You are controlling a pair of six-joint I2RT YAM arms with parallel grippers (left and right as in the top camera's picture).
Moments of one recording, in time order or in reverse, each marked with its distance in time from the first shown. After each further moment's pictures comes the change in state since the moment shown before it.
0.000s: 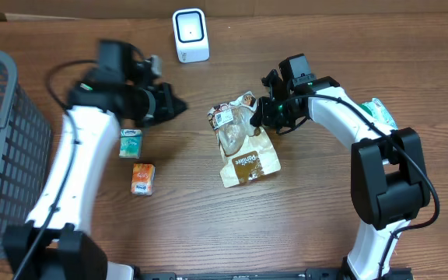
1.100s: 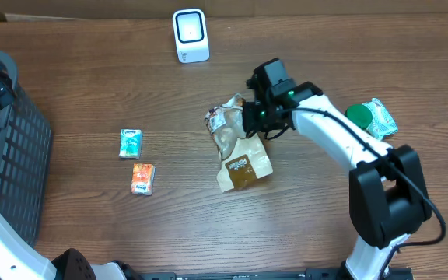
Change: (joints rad) left arm 0.697 -0.054 0.768 -0.614 -0.430 0.245; right arm 0.126 -0.088 0.000 -0.040 0.234 0.060
